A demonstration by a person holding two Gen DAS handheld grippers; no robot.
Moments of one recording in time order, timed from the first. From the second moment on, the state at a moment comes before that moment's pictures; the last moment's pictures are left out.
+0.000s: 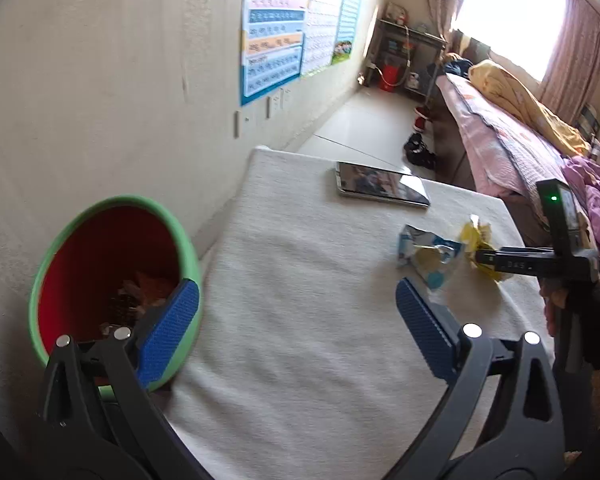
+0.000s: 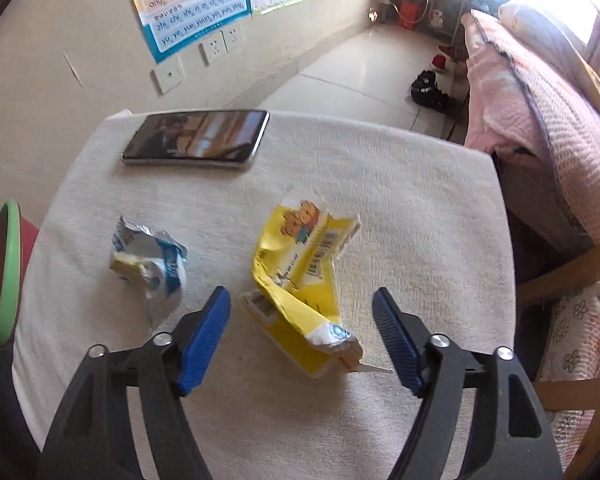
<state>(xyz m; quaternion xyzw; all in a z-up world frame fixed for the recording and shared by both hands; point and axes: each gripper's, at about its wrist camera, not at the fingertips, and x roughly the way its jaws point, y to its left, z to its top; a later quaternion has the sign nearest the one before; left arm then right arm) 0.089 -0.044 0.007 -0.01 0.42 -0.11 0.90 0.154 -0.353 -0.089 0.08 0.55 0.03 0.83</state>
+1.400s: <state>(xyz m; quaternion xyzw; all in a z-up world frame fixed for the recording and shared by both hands) 0.128 -0.123 -0.060 -0.02 0.54 -0.20 0.82 0.086 -0.345 -0.085 0.21 0.53 0.06 0.82</state>
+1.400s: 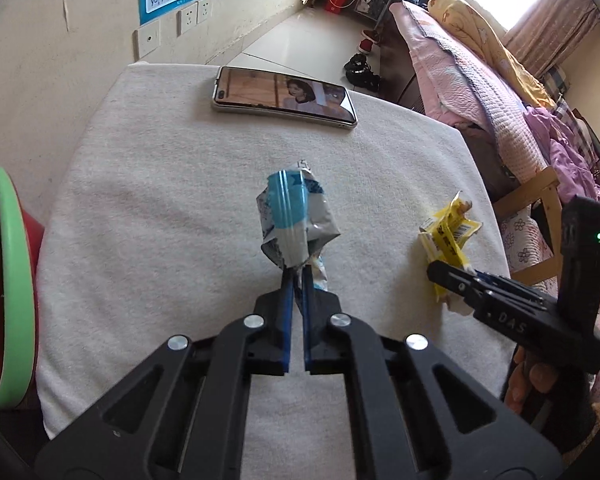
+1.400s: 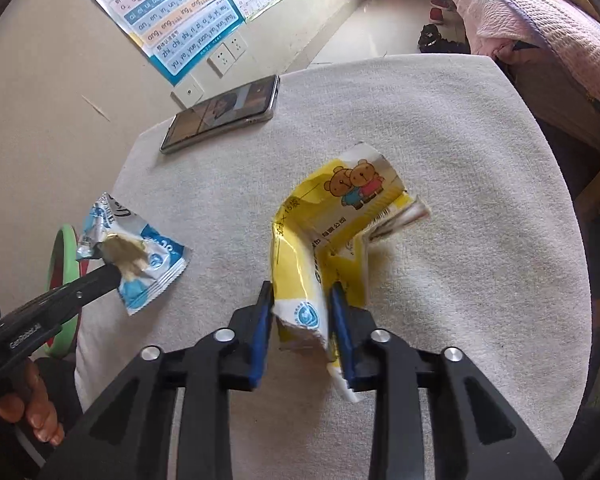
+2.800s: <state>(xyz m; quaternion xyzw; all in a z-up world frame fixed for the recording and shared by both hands) 0.104 -0.005 -0.090 -0.07 0.56 -0.07 0.82 0.058 -0.205 -0.020 0.10 0.50 0.20 0.84</state>
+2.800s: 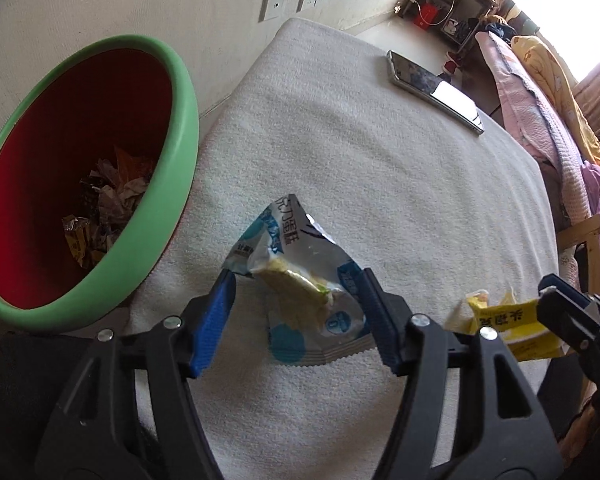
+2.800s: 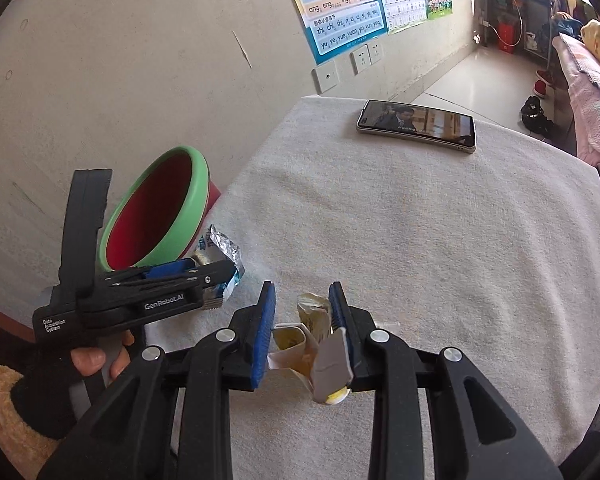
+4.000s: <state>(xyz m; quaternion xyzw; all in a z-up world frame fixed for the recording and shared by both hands) 0.098 -0.010 -0.092 -0.07 0.55 -0.08 0.83 0.012 -0.270 -0.080 0.11 0.62 0.11 0.77</state>
